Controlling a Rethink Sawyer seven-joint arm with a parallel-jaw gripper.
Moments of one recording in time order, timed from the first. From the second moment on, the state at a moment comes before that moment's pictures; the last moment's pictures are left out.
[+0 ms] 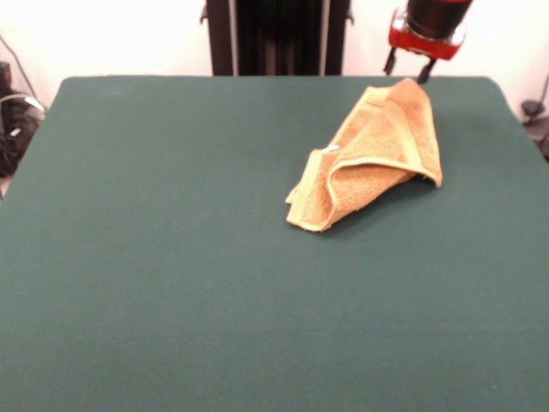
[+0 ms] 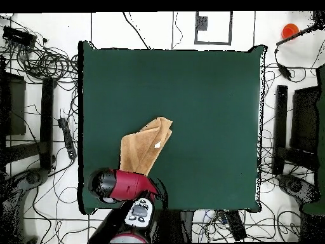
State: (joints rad) arm 0.27 -0.52 -0.17 1.98 0.28 0.51 1.92
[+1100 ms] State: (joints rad) arm 0.30 -0.53 -0.18 1.98 0.27 0.47 1.92
